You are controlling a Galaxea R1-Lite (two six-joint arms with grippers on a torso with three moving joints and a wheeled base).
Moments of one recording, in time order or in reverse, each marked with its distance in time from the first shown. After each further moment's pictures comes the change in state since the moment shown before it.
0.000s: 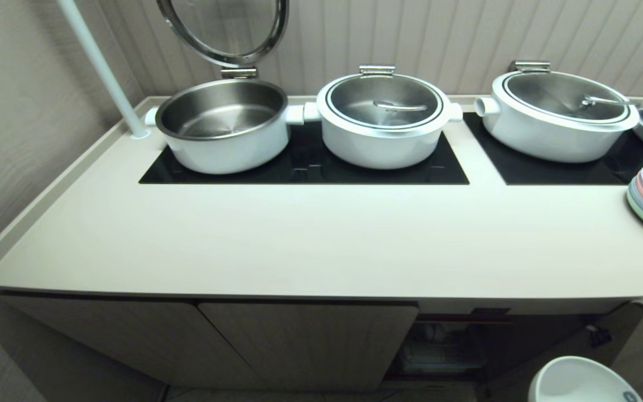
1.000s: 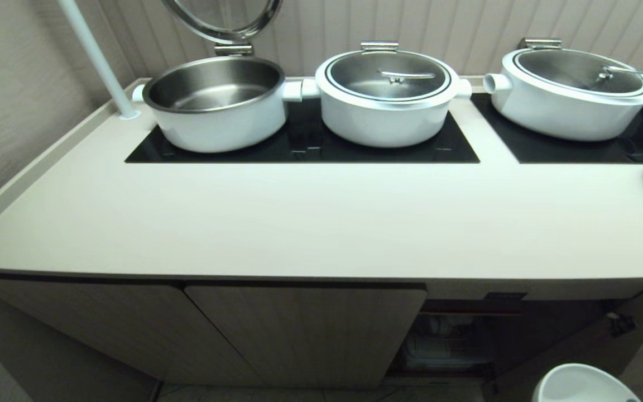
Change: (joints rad) left arm 0.000 0.000 0.000 0.000 -0.001 0.000; right arm 0.006 -0.005 -0.002 0.034 0.002 0.003
